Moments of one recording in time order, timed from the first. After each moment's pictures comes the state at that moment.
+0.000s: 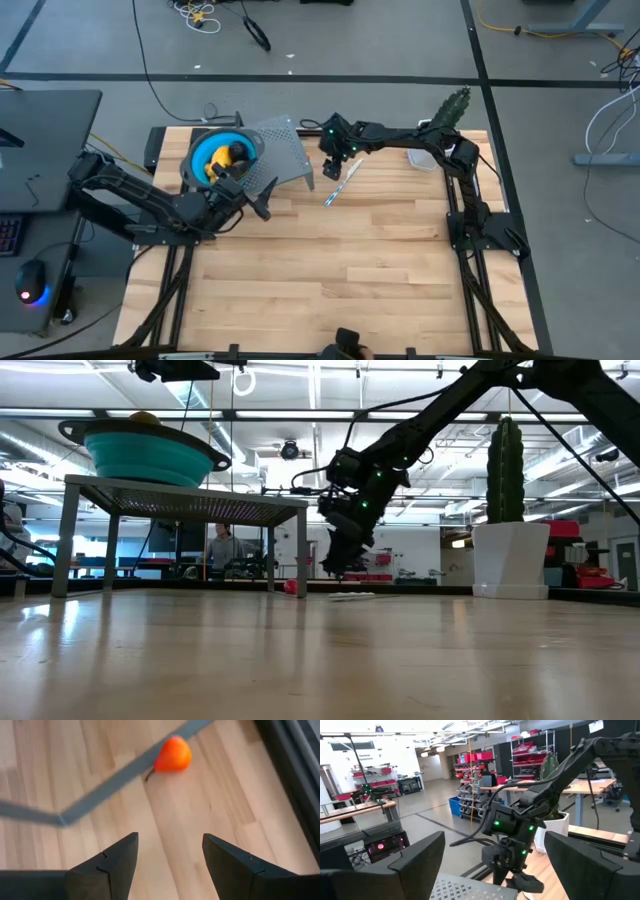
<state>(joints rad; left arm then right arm) -0.37 1.03 0.59 0.66 -1.22 0.29 -0.51 2.09 1.51 -0.44 -0.13 -0.19</state>
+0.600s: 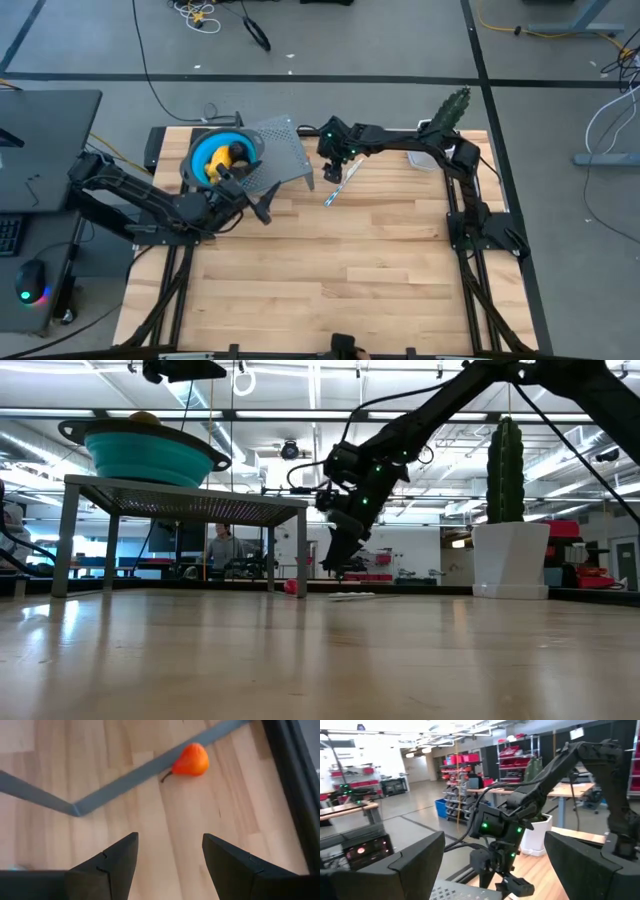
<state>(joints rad) -0.36 1.03 0.59 0.64 -1.14 0.24 -0.48 2.08 1.51 -0.45 -0.11 -0.29</state>
